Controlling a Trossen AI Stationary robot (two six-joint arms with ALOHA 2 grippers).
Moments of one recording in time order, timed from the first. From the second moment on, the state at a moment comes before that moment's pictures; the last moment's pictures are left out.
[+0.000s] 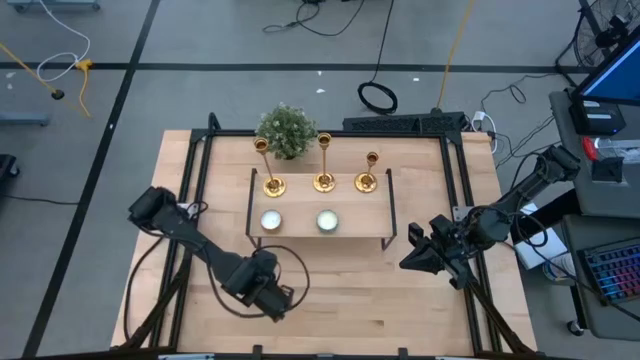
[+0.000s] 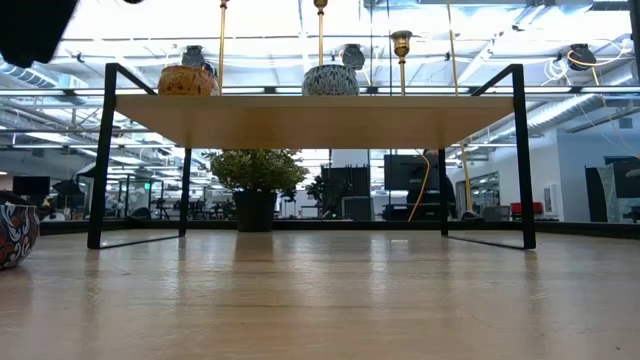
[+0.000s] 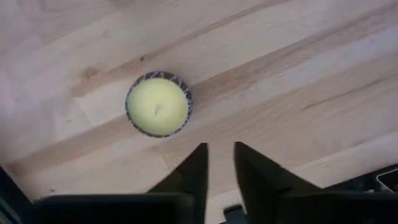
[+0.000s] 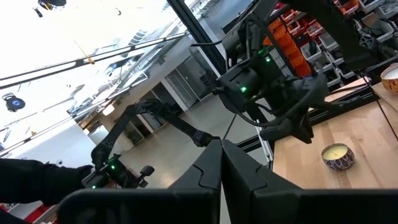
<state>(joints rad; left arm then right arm) -0.59 1.84 1.60 -1.29 0.00 -1.79 0.67 0.84 0.53 0.48 0.28 0.64</state>
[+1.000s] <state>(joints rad) -0.59 1.85 1.39 -1.20 0.13 -2.11 0.67 0.84 0.53 0.48 0.28 0.65</state>
